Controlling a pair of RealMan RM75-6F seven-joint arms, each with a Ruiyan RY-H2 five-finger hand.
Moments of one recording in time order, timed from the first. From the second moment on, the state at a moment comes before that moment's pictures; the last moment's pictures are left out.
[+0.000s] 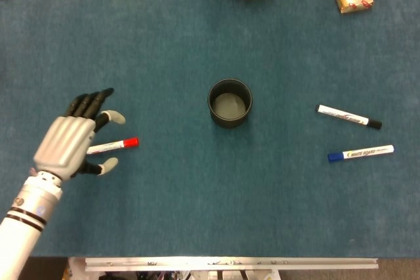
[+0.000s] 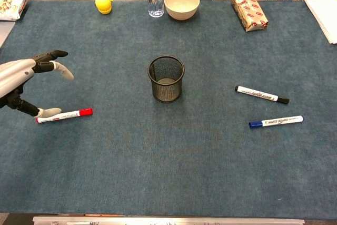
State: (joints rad) left arm -0.32 -1.19 -0.01 -1.96 1.34 1.10 0.23; right arm 0.08 -0.98 0.05 -1.70 -1.38 1.37 -0.11
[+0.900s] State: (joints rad) left arm -0.41 -1.39 -0.01 -1.75 1.08 1.00 0.35; right arm 0.08 -1.01 0.03 -1.67 -1.38 1.34 -0.09
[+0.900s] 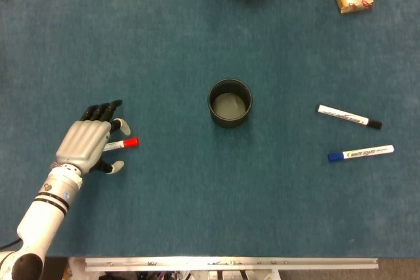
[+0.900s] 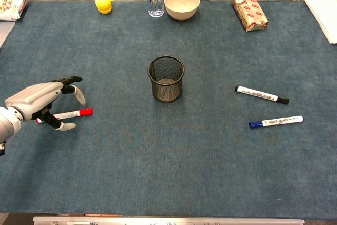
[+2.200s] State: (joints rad) left arm -0.44 -1.45 0.00 -1.68 0.95 1.04 0.45; right arm 0.07 -1.02 0.02 -1.66 -1.37 1.32 -0.08
